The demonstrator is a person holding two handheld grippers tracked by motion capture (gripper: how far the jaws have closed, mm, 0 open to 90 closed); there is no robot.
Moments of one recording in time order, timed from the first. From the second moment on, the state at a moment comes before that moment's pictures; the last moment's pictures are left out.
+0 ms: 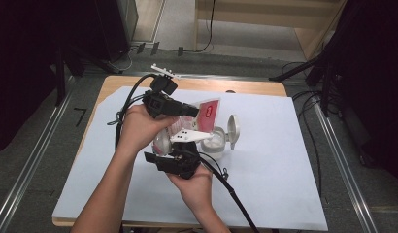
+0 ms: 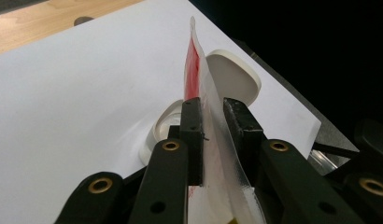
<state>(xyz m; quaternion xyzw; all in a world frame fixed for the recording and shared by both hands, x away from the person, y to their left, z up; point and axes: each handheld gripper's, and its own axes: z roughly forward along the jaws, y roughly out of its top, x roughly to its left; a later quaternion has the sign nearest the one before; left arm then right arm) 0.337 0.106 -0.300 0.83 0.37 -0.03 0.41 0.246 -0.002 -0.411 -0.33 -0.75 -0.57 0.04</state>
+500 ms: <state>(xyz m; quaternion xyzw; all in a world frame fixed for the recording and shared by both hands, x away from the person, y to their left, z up) 0.340 0.107 -0.302 0.83 0.37 -0.04 0.41 0.245 0.002 -0.411 -0.33 -0.76 -0.56 0.03</state>
